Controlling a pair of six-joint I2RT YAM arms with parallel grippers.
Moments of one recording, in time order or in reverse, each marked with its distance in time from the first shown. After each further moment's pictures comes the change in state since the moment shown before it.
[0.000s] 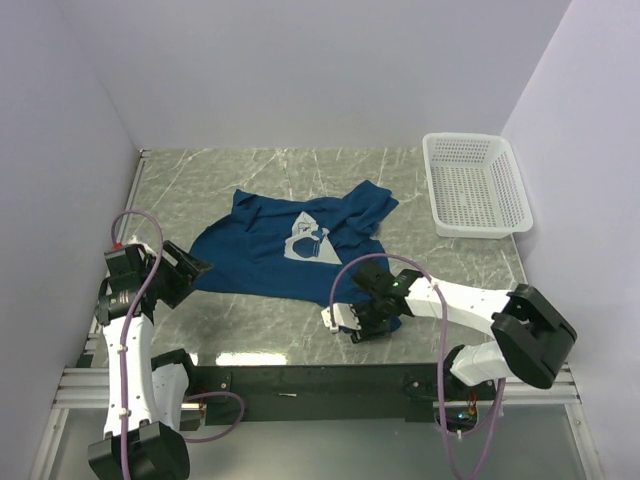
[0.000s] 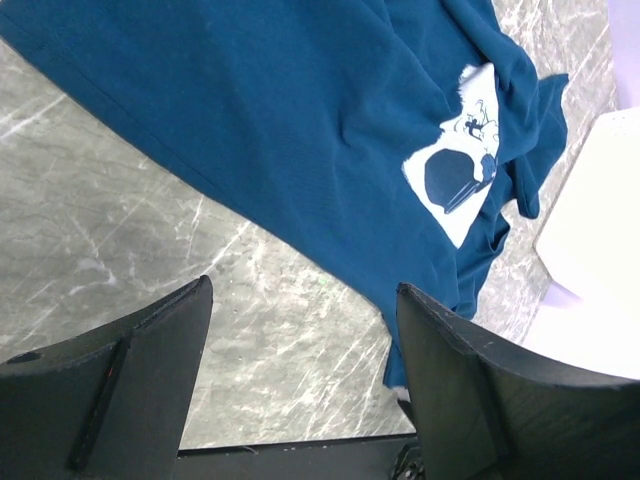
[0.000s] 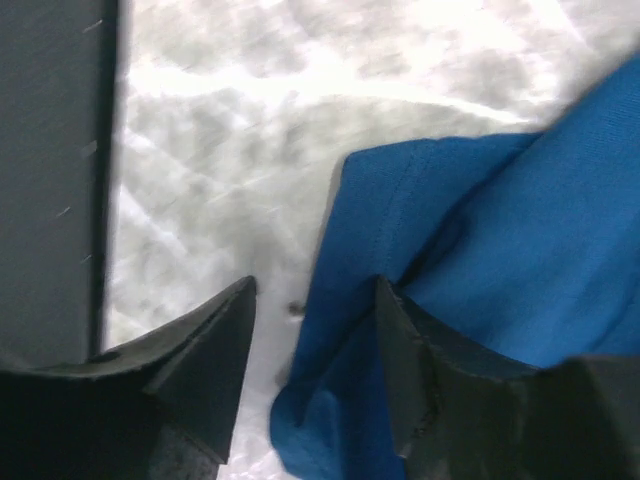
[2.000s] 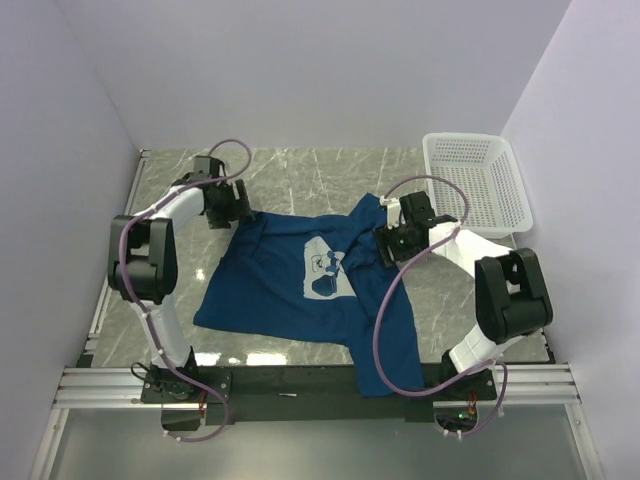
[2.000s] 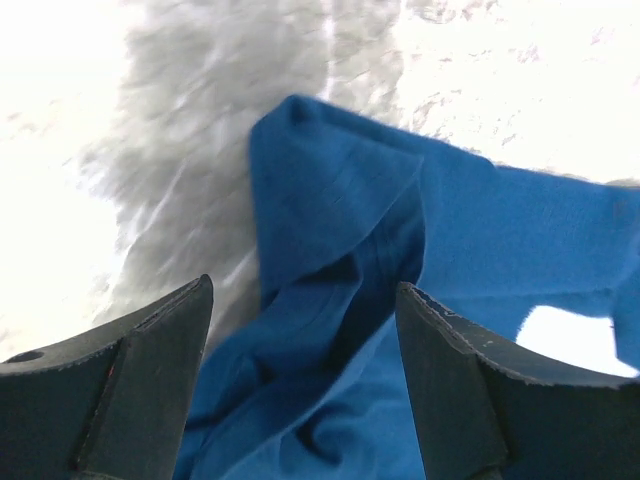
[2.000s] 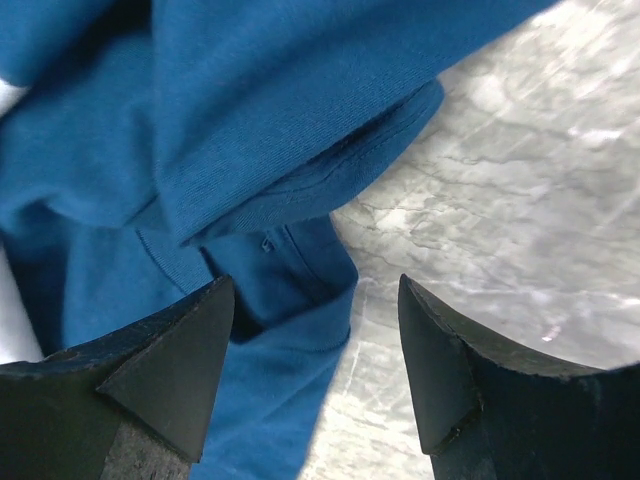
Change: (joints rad) left arm -0.420 1.167 0.709 0.272 -0.245 0.259; right arm -0.573 0.247 0.303 0.185 0.188 0.865
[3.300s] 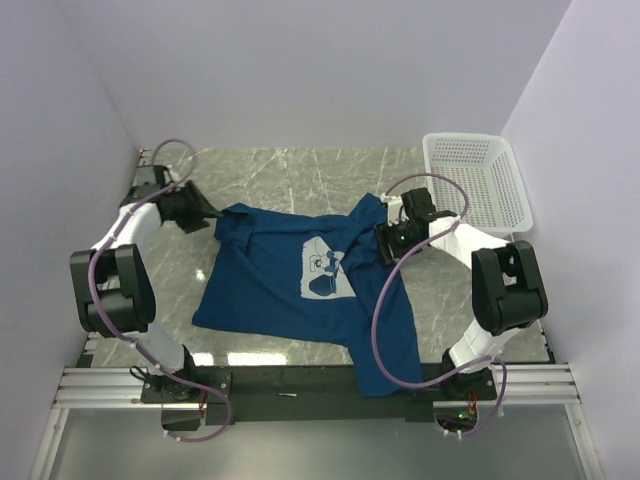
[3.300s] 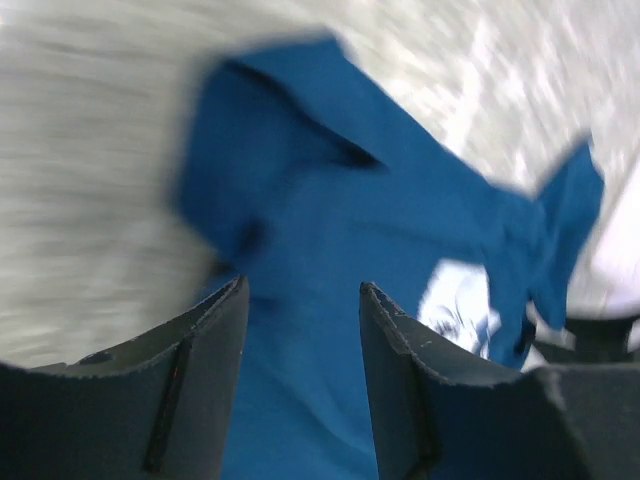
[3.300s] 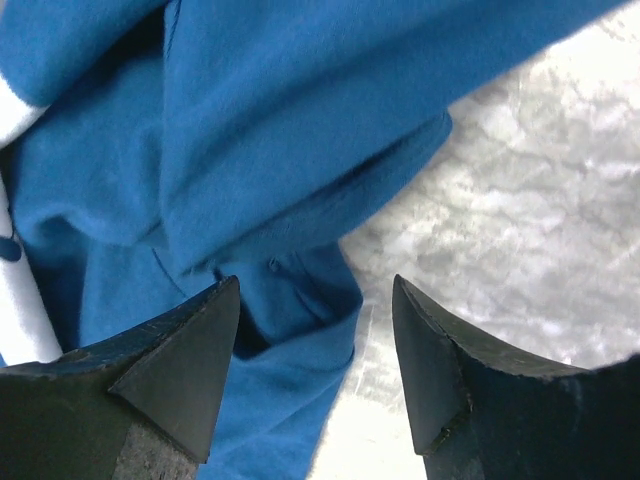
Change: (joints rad) left arm 0.276 -0.230 -0.177 0.035 0.230 -0.107; right arm -0.034 0.060 0.039 -0.015 -0.076 -0.001
